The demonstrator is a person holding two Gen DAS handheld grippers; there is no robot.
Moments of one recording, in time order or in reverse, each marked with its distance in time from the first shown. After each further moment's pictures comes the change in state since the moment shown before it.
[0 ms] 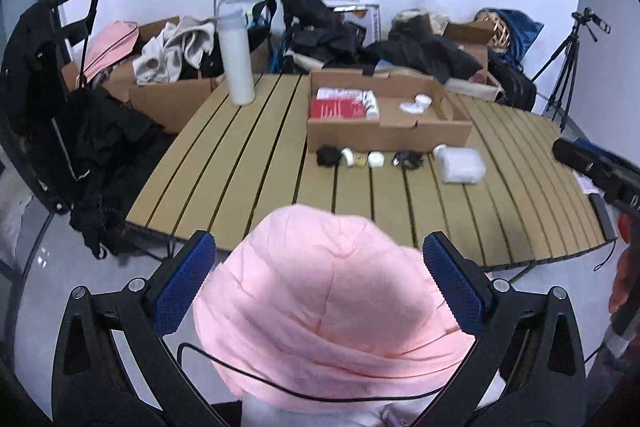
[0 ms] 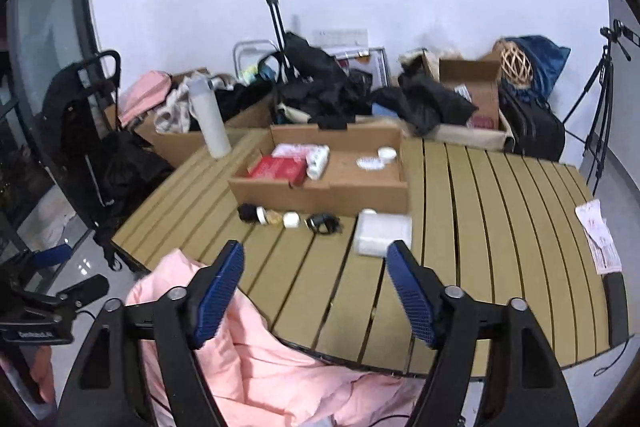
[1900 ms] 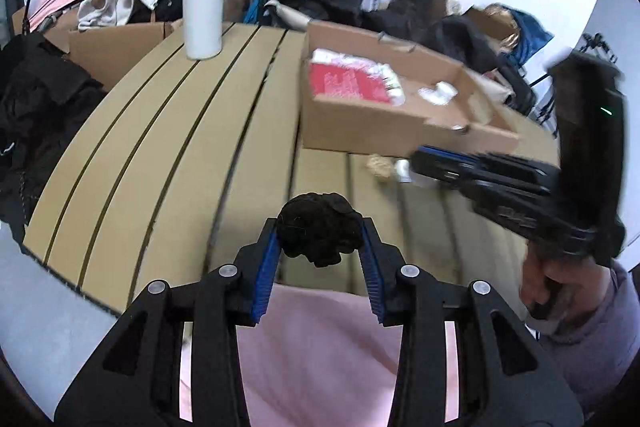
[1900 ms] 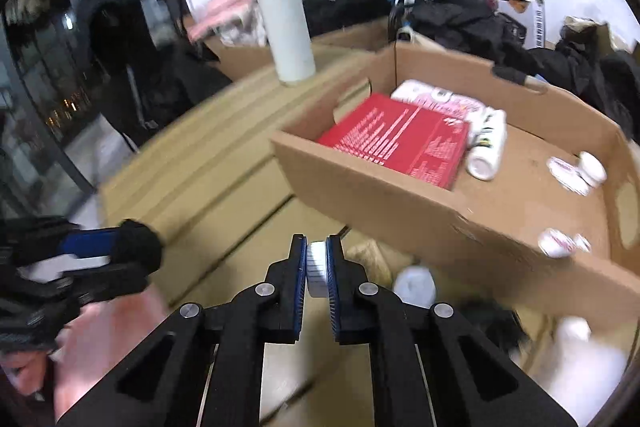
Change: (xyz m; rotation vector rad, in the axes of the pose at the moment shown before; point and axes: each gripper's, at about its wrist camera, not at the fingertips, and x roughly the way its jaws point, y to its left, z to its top) left arm 0.165 0.053 0.025 -0.099 0.119 -0.197; right arm 0.248 0.050 0.003 -0.183 0.207 0.371
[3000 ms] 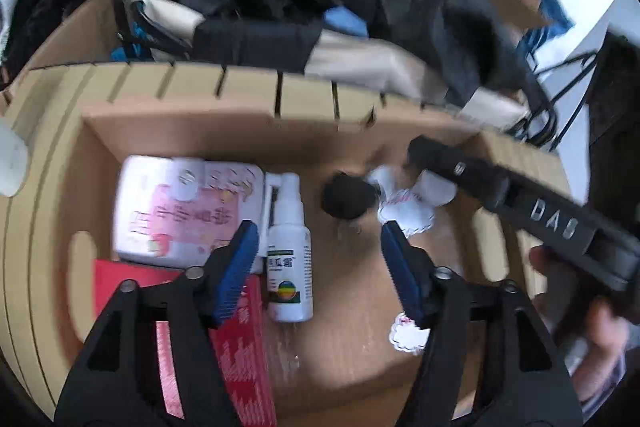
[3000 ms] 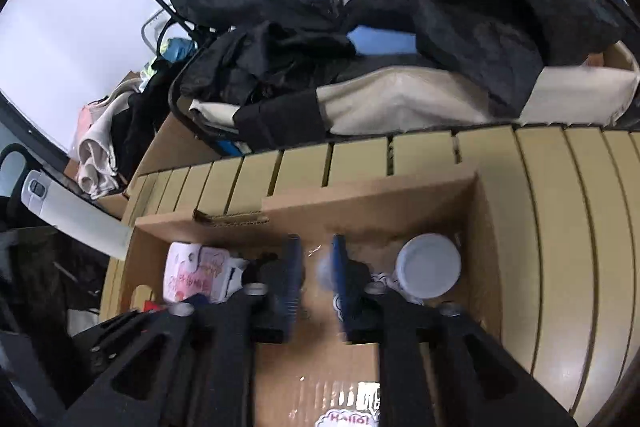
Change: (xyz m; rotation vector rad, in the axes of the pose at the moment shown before) left arm 0.236 -0.102 0.215 0.024 0.196 -0.092; right arm 0.054 -0.257 0.127 0.539 0.023 -0.186
